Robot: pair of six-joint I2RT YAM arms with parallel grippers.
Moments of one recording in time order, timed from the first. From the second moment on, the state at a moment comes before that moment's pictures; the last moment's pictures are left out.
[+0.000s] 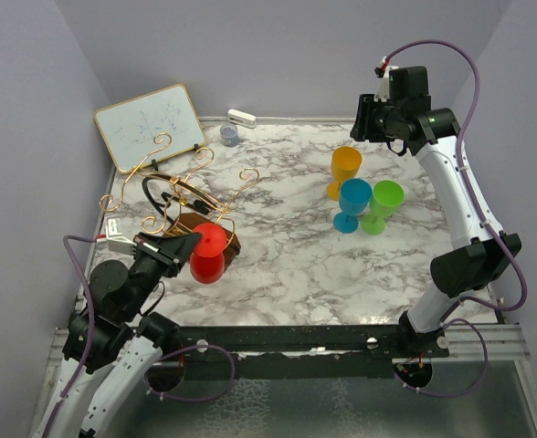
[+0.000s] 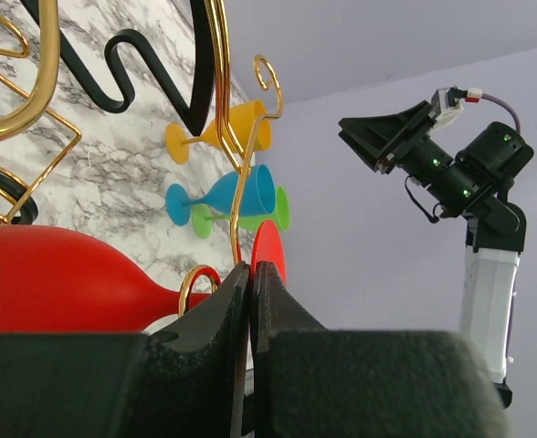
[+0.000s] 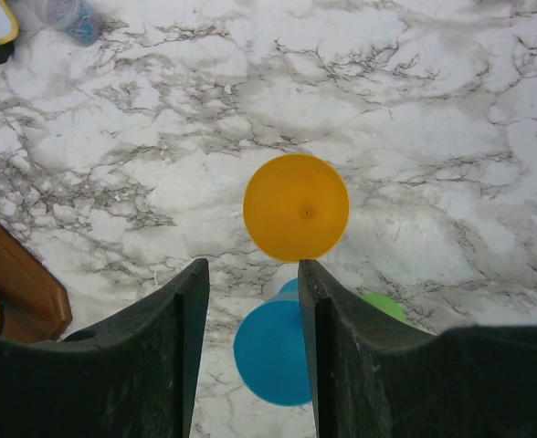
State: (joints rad) left arm -0.48 0.22 0.71 -0.60 -0.05 -1.27; right arm 0.25 1.69 1.94 -0.89 -0.04 0.17
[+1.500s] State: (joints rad) left arm -0.48 0.69 1.16 -0.45 -0.16 -0.94; right arm 0.25 1.57 1.93 -0.87 -0.54 0.16
